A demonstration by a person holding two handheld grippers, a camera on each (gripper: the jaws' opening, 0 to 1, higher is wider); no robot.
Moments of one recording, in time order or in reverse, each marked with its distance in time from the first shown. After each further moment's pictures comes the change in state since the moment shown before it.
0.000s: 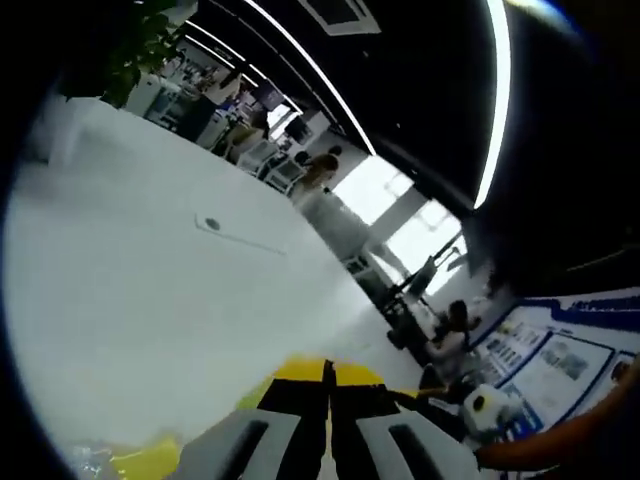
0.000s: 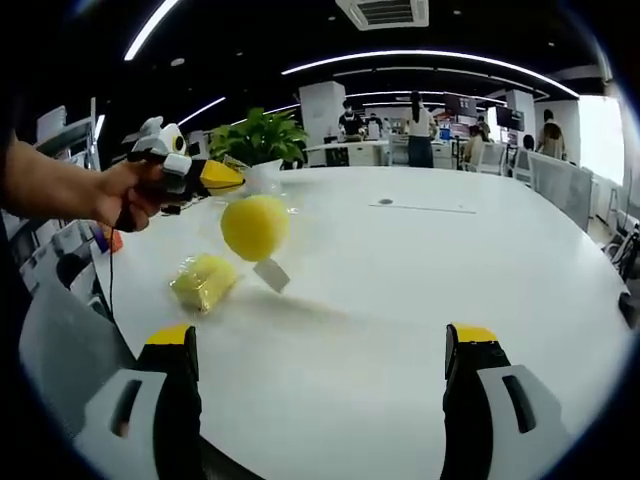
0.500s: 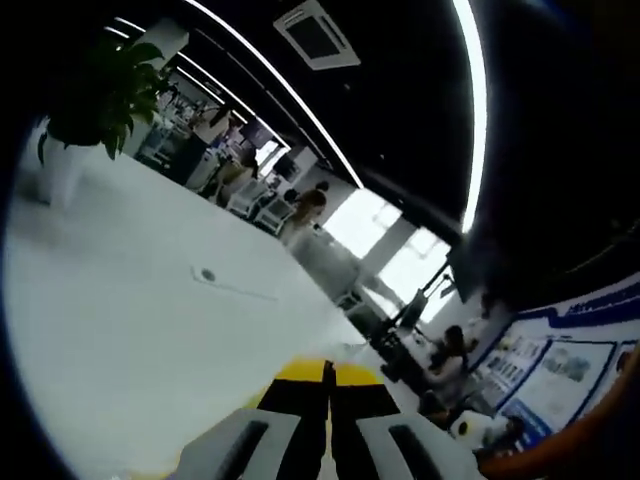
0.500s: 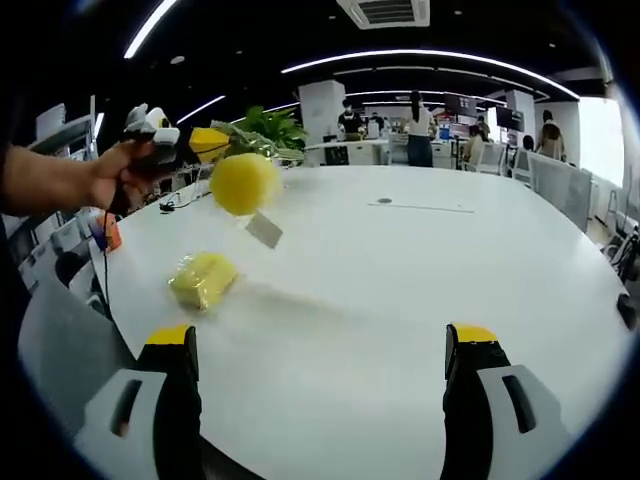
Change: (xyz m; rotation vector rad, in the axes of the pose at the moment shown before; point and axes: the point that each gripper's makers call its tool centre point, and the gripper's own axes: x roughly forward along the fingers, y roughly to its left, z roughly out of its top) left arm -0.033 -0.019 0.054 0.070 -0.188 -0.045; right arm 0.001 -0.001 -0.002 -0.002 0.010 -0.005
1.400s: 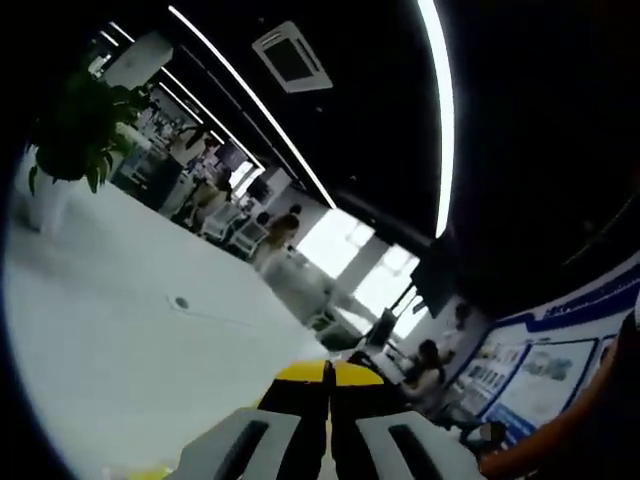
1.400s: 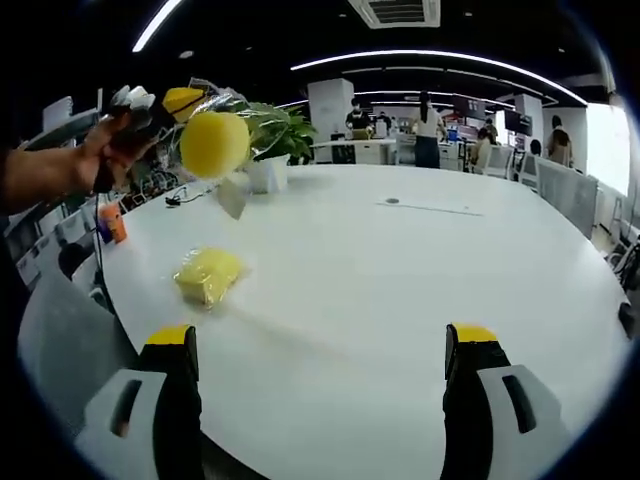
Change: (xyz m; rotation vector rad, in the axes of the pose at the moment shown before) left arm -0.033 -0.055 0.020 0.011 -0.066 -0.107; right arm 0.001 0.004 -0.001 -0.023 0.009 0.018
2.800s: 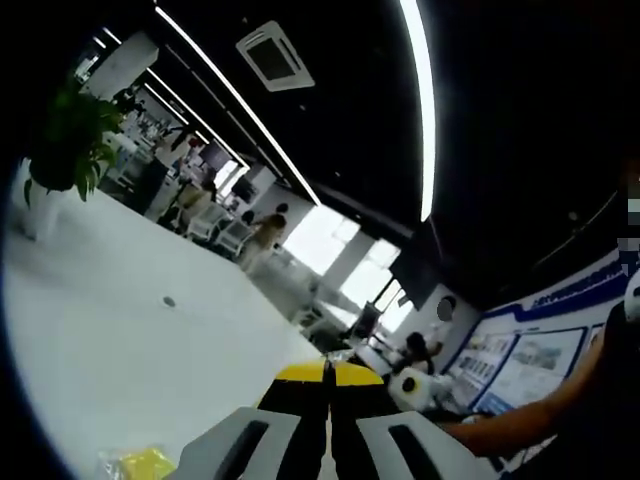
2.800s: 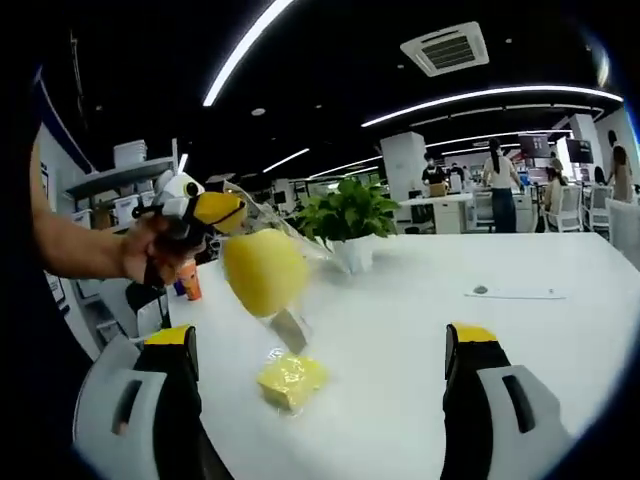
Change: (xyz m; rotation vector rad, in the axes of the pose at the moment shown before) left arm -0.025 -0.033 -0.006 0.031 0.022 -0.051; right arm 0.010 0.084 0.133 -0.005 -0.283 0.407
